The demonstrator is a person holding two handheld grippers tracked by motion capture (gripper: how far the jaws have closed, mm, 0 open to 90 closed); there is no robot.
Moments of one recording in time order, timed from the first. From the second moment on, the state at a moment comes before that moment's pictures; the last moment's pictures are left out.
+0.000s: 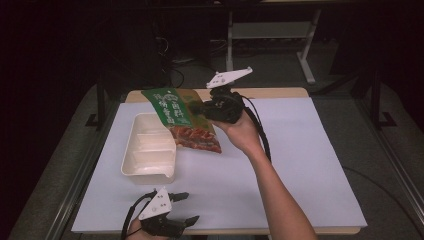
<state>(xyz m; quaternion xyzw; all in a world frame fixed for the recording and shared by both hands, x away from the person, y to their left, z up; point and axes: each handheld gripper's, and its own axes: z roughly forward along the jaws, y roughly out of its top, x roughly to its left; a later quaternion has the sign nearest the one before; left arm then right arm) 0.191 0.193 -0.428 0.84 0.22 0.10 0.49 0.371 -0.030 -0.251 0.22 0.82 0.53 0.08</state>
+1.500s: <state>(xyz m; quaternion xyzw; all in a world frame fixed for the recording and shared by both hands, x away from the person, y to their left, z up) 0.189 0.196 -0.432 0.85 0.20 0.10 0.48 0.410 0.088 -0.292 0.19 0.80 0.57 0.05</state>
